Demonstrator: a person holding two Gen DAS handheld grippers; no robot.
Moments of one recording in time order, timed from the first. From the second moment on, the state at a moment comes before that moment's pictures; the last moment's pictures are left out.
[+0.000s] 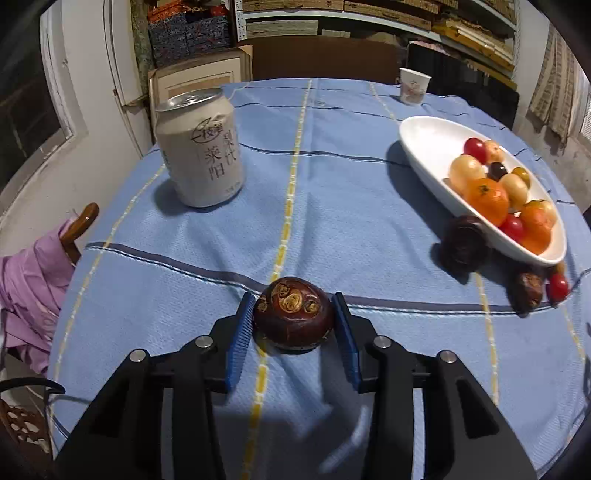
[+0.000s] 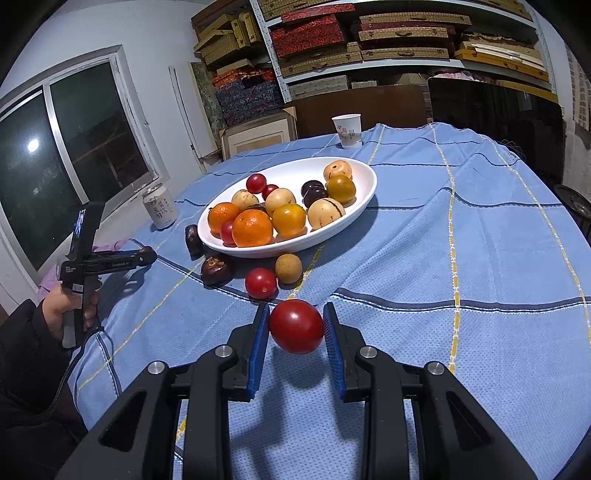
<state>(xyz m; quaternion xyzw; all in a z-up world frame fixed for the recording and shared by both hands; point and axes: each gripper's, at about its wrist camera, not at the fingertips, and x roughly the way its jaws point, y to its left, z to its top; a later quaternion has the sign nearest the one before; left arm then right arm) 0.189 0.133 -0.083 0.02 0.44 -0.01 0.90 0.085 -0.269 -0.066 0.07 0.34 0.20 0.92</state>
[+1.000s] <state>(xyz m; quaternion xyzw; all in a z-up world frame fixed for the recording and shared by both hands) 0.238 -0.030 -0.014 0.06 0.35 -0.15 0.92 0.203 -0.229 0.001 0.02 0.32 0.18 0.93</state>
